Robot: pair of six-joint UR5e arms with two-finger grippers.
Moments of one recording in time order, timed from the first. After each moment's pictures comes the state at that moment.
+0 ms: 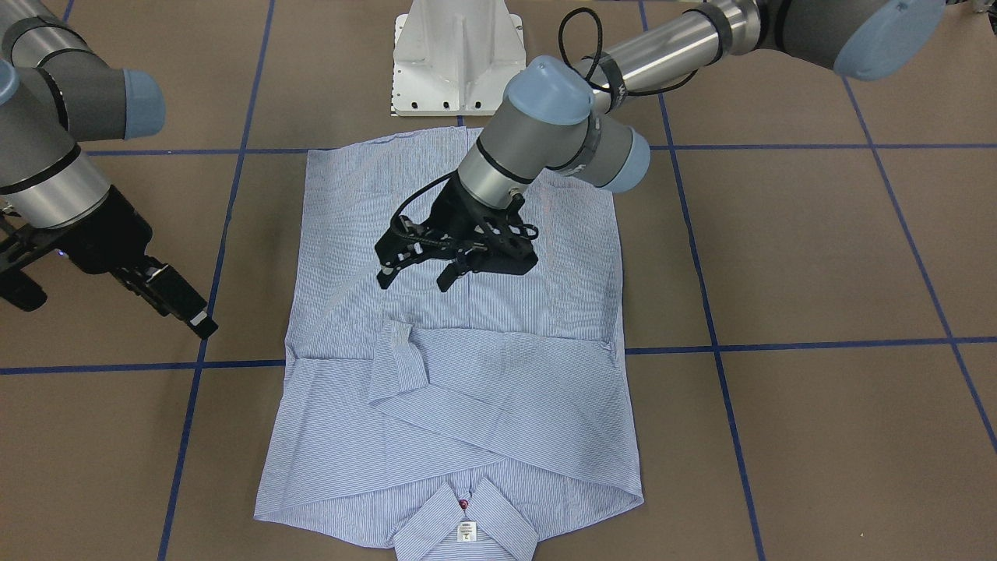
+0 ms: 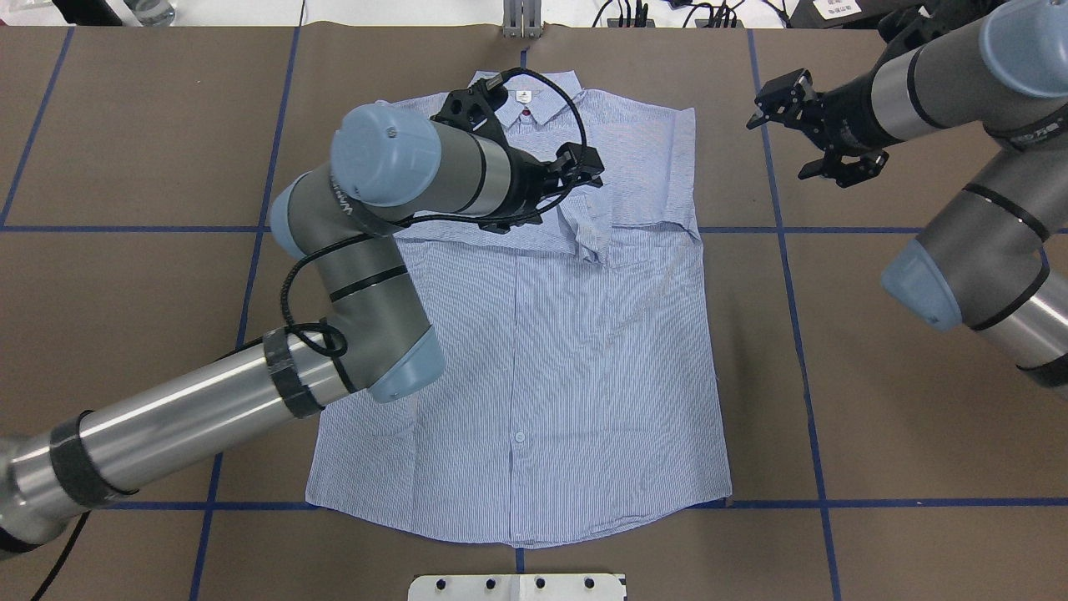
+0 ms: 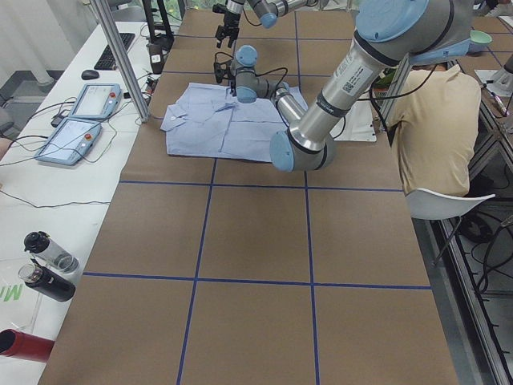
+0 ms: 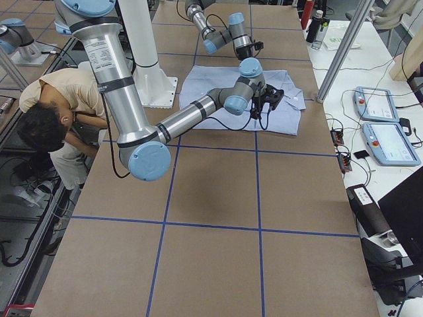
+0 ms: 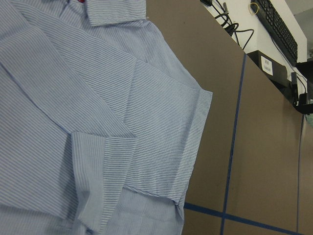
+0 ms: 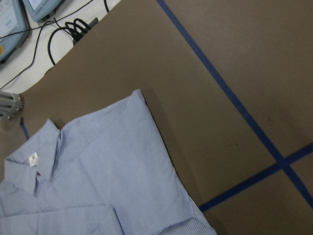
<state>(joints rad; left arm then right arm) -0.61 -2.37 -1.45 -2.29 -1.82 -1.64 0.93 -1.25 1.78 -1.08 2.05 1.68</state>
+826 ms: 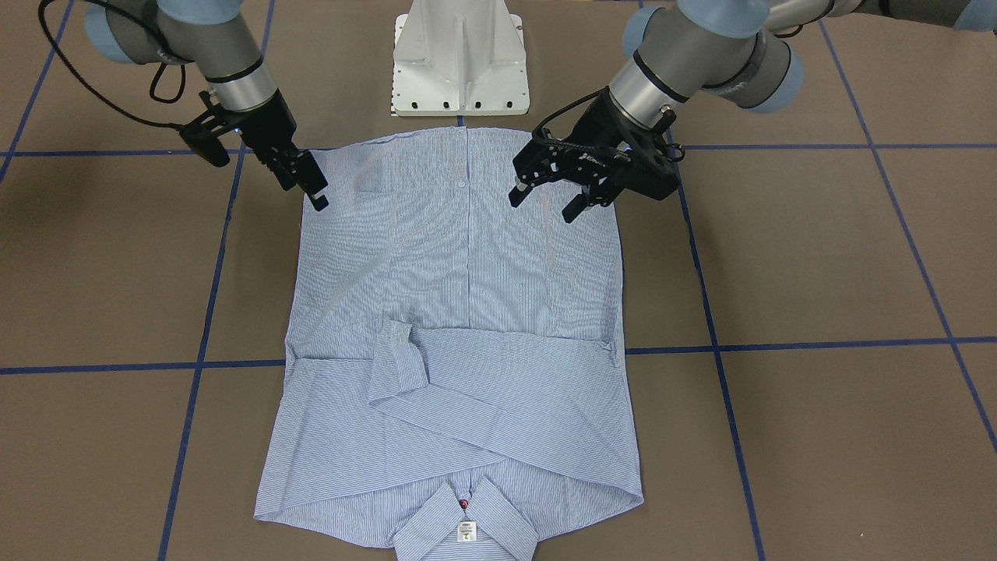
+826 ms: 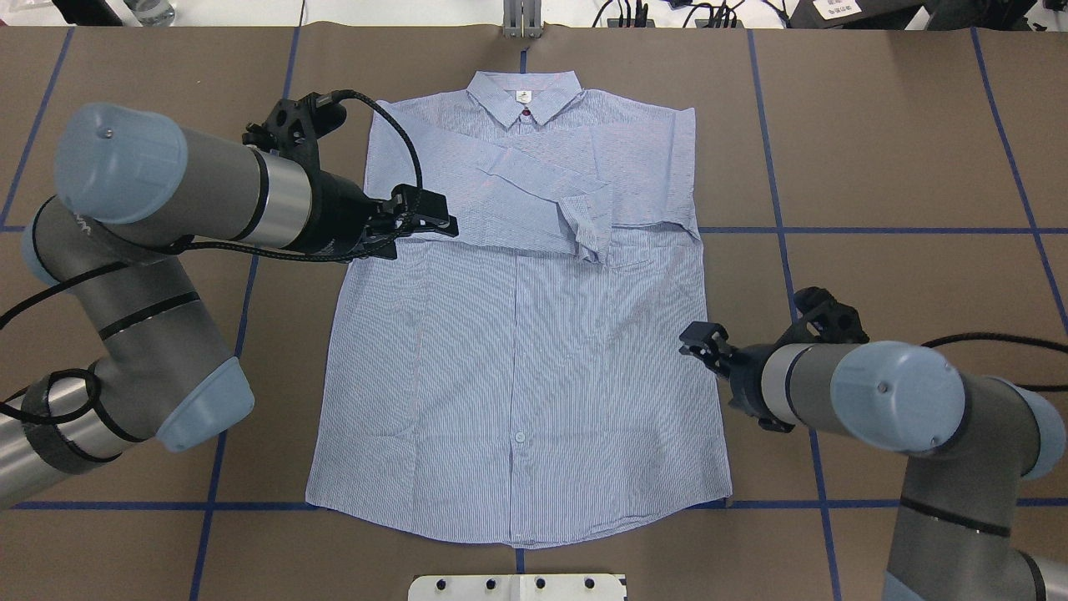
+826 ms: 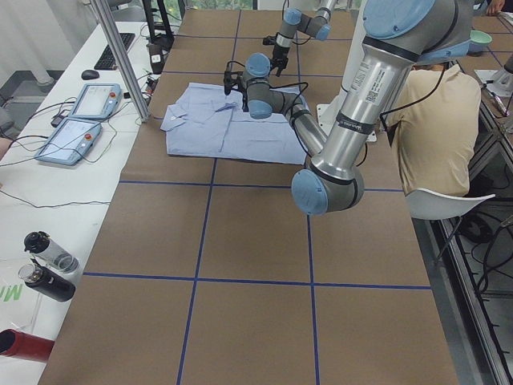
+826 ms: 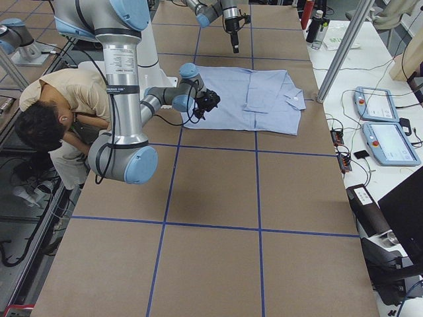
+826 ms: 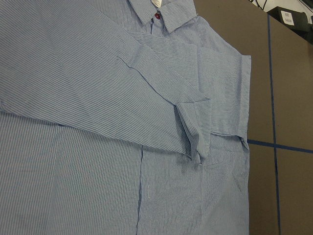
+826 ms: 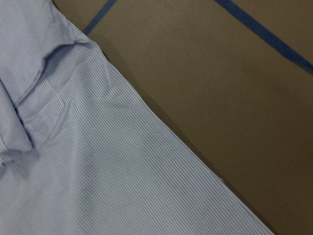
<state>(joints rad) -0.69 -2.03 -1.86 -2.19 -1.99 -1.47 0.33 -1.48 2.08 -1.23 1.55 2.14</state>
